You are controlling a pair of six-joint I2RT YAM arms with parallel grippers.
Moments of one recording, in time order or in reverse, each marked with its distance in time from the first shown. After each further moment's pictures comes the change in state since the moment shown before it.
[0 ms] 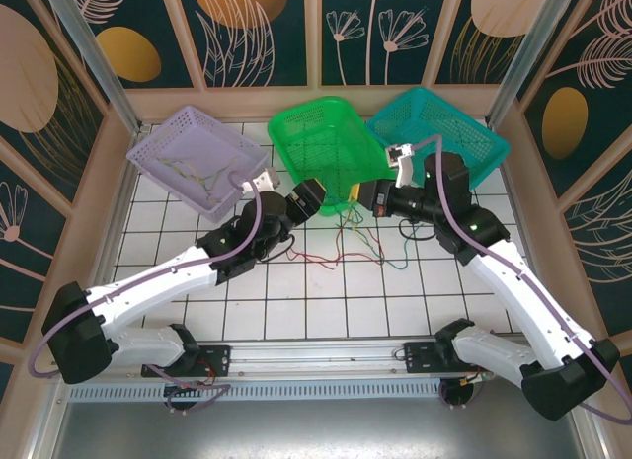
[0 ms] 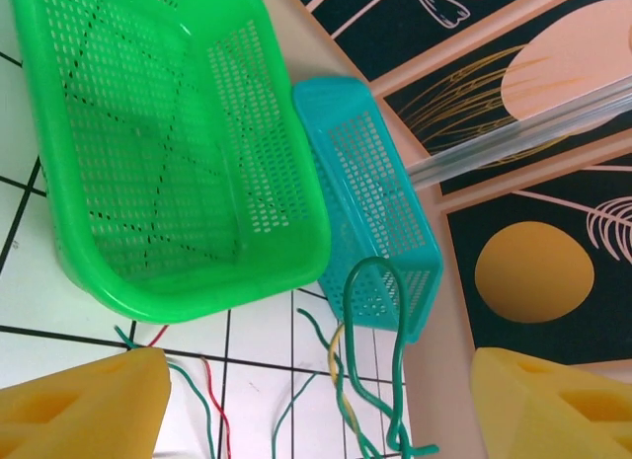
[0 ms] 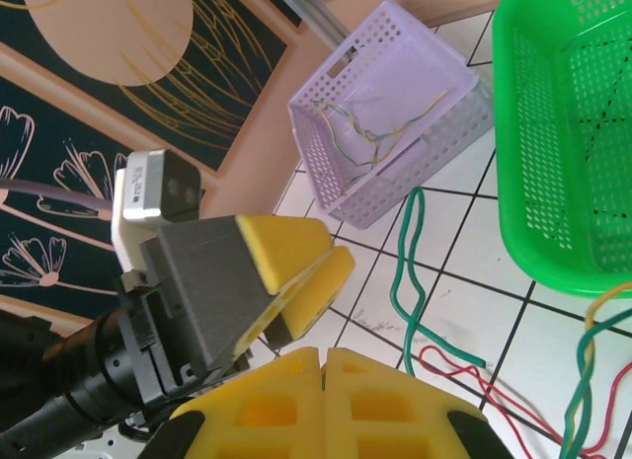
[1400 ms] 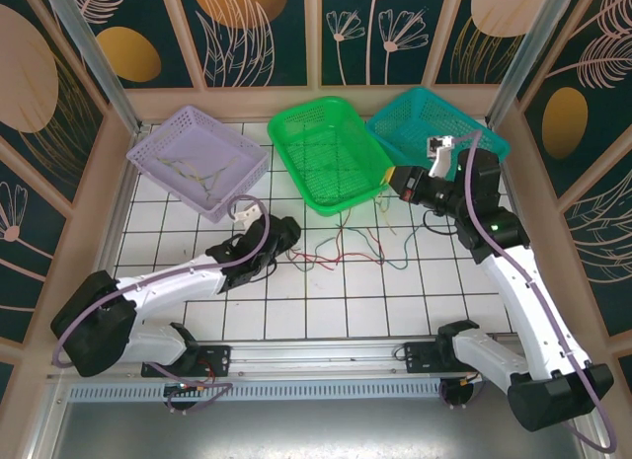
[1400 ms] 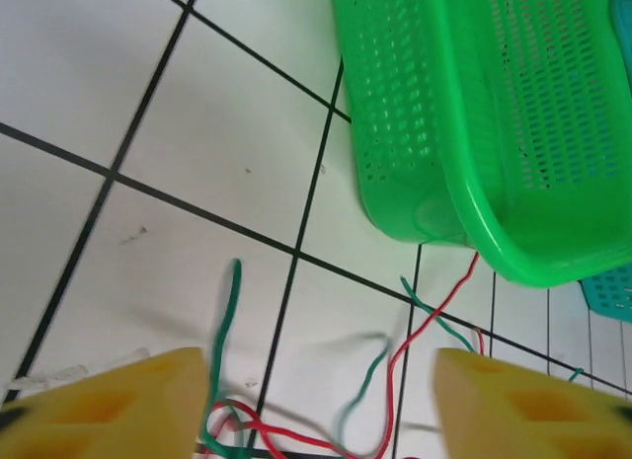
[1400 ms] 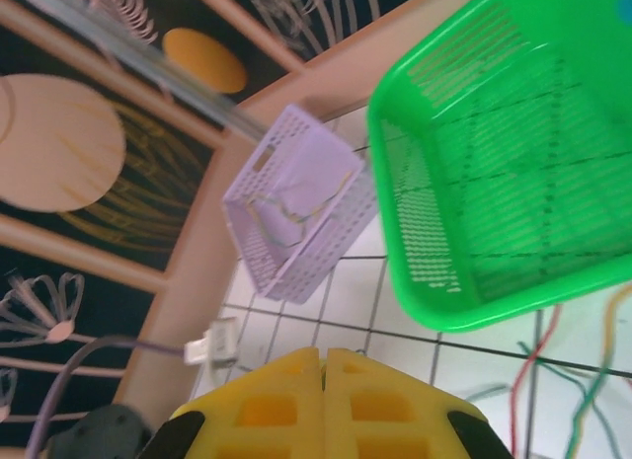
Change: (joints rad) left arm 0.093 0.064 -0.263 -0.018 0.016 -0.022; right arm -0.227 -0.048 -0.006 -0.019 -0.004 0.059
